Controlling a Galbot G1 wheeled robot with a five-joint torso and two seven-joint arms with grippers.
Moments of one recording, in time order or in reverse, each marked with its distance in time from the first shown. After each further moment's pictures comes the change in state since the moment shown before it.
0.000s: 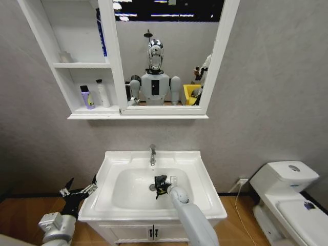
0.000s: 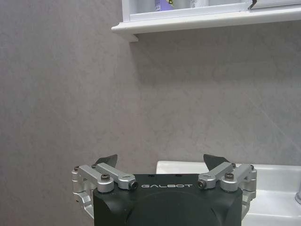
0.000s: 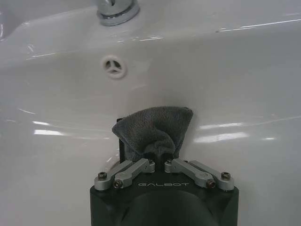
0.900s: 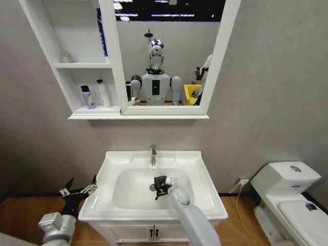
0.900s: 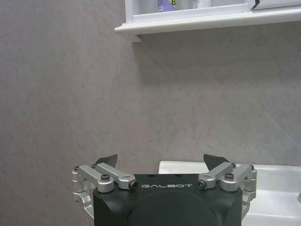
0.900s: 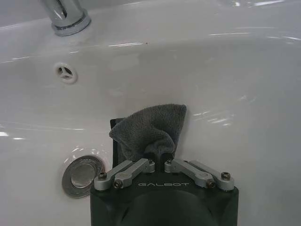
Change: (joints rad) left arm 0.000 0.000 0.000 0.000 0.000 0.000 0.000; right arm -0.075 -0.115 0.046 0.113 0.037 -0.007 0.032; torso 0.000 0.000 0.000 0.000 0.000
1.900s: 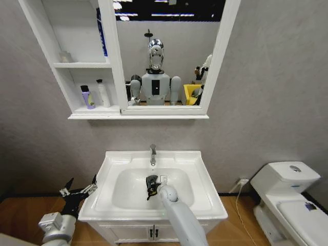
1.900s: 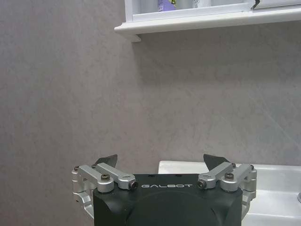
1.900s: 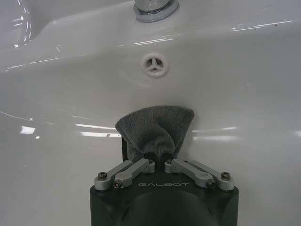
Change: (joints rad) left arm 0.000 0.000 0.000 0.000 0.000 0.000 0.000; right arm 0.079 0.160 -0.061 -0.117 -0.013 -0.005 0.028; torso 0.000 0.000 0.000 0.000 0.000
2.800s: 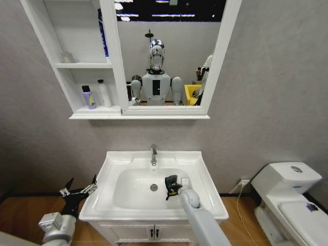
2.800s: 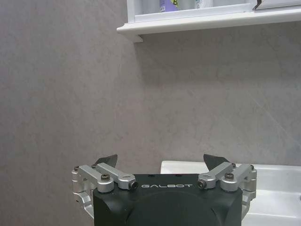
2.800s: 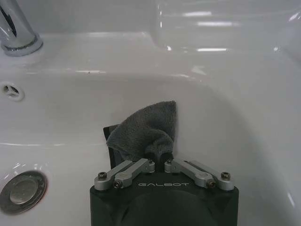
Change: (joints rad) left arm 0.000 0.000 0.000 0.000 0.000 0.000 0.000; right arm -0.147 -0.183 0.148 0.245 -0.125 0.013 0.044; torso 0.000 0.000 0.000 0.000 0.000
